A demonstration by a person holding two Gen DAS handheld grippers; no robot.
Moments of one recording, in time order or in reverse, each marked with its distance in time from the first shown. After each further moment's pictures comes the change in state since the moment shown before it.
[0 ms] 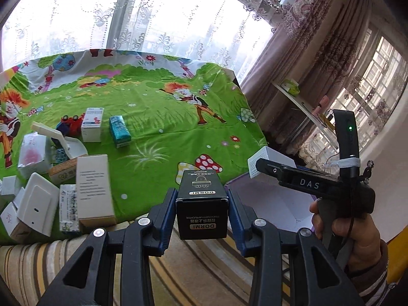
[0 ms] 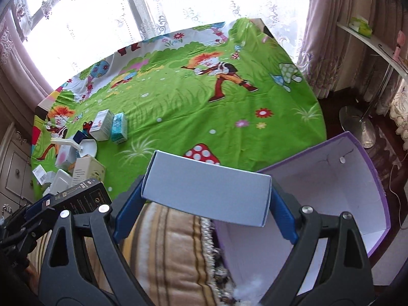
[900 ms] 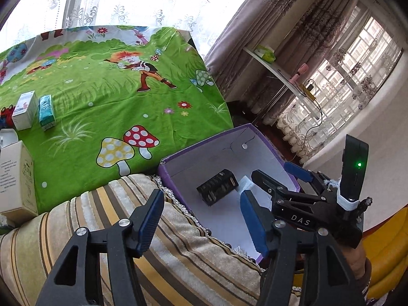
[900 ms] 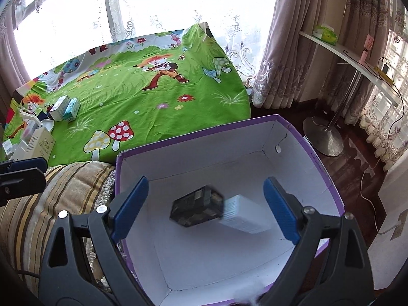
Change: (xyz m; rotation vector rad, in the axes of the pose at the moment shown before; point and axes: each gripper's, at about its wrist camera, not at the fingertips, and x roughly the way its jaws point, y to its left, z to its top) left arm 0.068 -0.079 -0.011 0.046 0.154 -0.112; right arm -0.025 -0.090 -0.054 -0.047 -0.094 -0.115
